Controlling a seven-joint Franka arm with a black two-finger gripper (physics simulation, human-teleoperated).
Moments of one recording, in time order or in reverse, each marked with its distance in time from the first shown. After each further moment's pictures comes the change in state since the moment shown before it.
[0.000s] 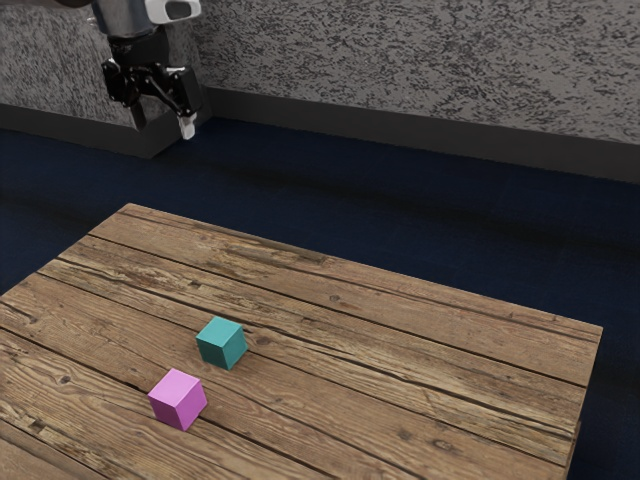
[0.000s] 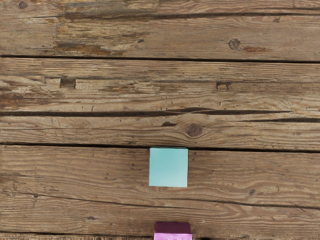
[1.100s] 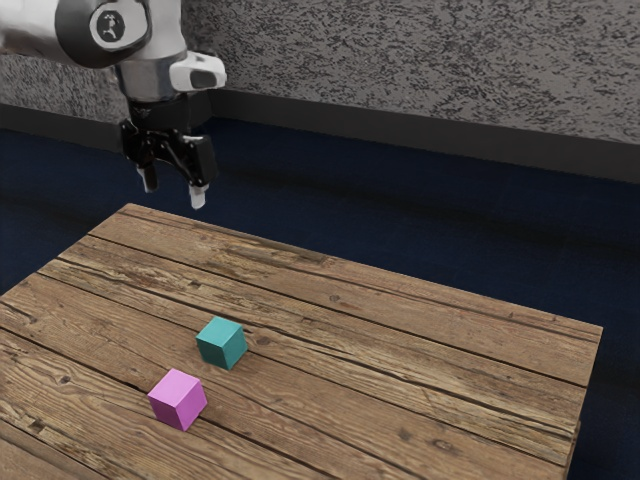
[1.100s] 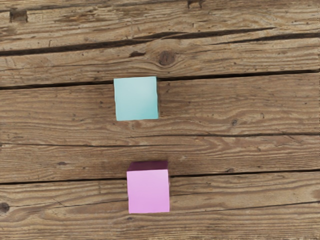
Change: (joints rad) arm 0.027 -0.157 -0.165 -0.374 -0.010 0.083 -0.010
